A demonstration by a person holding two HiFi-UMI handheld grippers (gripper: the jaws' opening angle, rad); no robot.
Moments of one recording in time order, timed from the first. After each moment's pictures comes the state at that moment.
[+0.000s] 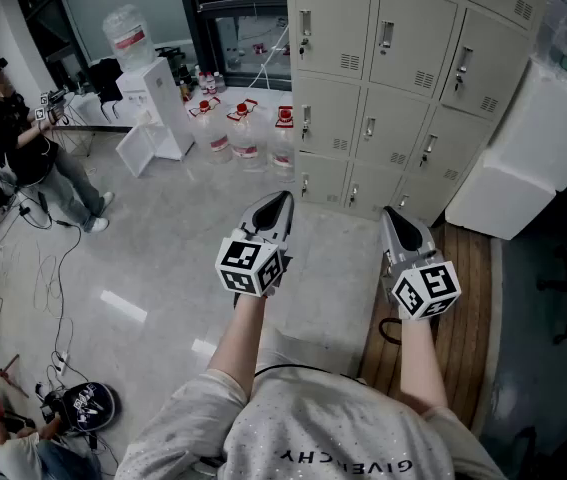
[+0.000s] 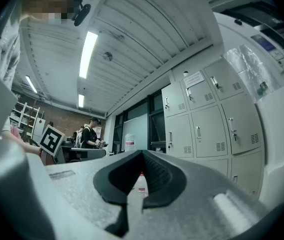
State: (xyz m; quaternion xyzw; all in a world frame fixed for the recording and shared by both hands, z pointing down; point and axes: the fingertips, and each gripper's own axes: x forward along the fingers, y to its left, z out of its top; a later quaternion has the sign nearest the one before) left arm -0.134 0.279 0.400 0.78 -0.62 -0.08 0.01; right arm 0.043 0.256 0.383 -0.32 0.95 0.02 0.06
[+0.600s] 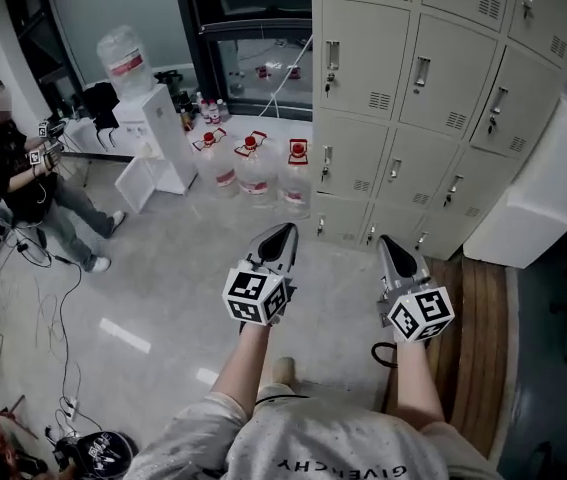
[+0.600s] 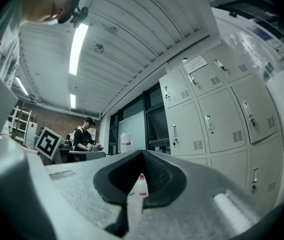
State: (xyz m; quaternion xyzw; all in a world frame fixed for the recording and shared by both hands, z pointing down) left arm -0.284 0.172 0.422 0.79 -0.61 -0.07 0.03; right arm -0.116 0.152 0.405 -0.33 0.94 0.00 0.07
